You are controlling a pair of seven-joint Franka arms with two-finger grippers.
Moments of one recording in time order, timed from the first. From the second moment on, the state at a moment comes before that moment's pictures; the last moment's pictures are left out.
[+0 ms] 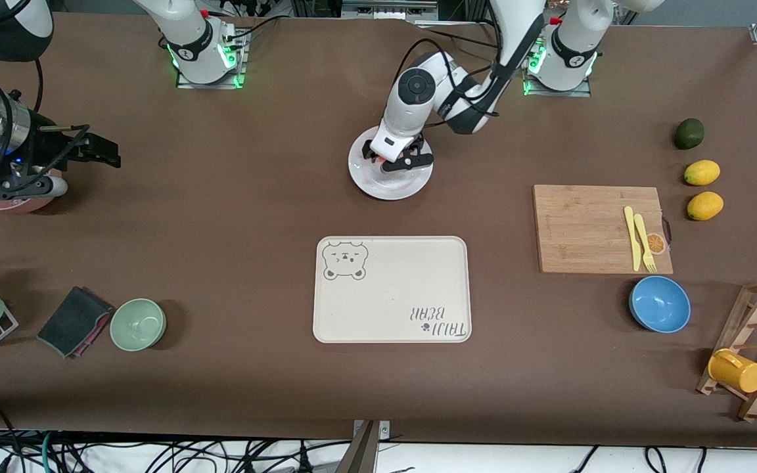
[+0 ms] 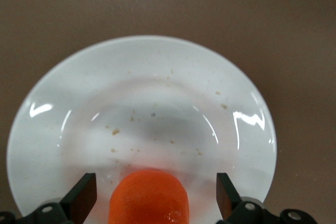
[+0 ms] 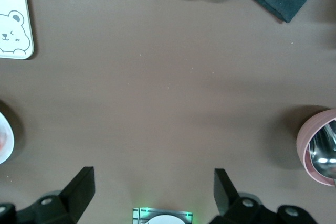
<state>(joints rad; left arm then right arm) -0.67 0.41 -0.23 -2.08 -0.20 2.52 -1.03 0.07 0.08 -0.01 -1.63 0.01 1.52 -0.02</state>
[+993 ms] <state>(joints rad) -0.08 0.05 -0.16 -1.88 -0.15 1.95 -0.31 0.12 0.10 0.00 -1.63 0.01 1.51 -0.02</state>
